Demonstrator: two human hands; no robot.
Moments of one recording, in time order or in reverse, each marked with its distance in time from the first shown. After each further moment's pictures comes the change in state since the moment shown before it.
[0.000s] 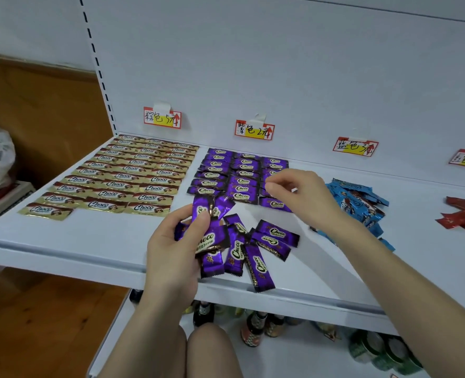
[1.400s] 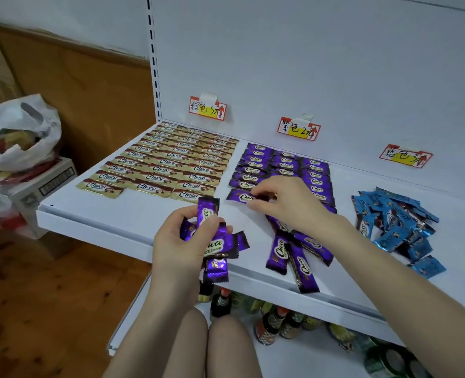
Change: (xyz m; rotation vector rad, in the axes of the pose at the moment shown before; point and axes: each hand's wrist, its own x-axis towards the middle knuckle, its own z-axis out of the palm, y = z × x) left_hand -0.003 0.015 -0.050 0.139 0.084 0.083; right_hand 0.022 -0.038 0.064 -0.270 -0.219 -0.269
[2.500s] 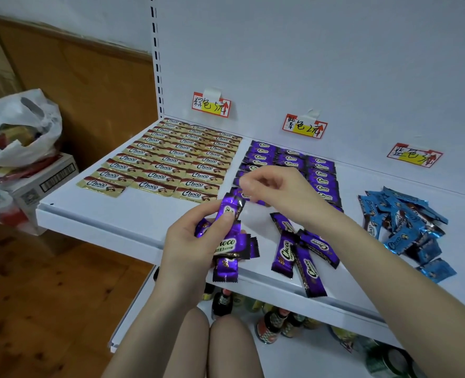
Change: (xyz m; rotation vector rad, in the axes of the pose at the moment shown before) left_hand 0.010 -0.002 0.000 0.038 -0.154 0.009; right_hand 0.004 -0.029 -0.006 0.615 -0.059 0.110
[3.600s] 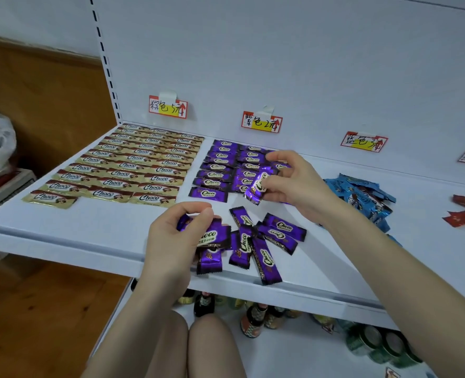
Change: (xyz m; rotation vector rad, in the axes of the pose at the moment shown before) left_hand 0.004 -0.007 0.036 0.064 0.053 -0.057; right_hand -0.026 0.032 -0.058 0.336 0.283 0.336
